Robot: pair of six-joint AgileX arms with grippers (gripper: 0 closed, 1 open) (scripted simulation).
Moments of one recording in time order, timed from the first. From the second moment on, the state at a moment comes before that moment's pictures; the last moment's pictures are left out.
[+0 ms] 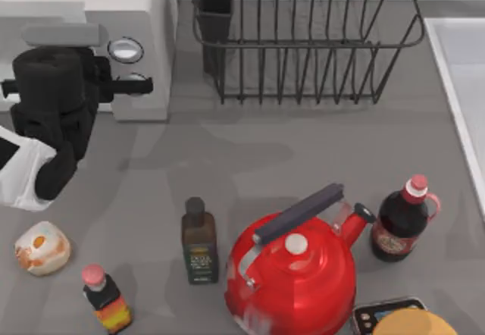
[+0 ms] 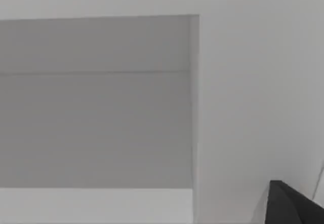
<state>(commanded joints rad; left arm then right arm) -0.26 1.99 0.78 0.86 -0.21 -0.07 0.00 0.00 0.00 0.00 0.00 0.00</state>
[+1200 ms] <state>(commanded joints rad) -0.26 2.12 0.72 1.04 -0.20 -0.07 0.00 0.00 0.00 0.00 0.00 0.00</state>
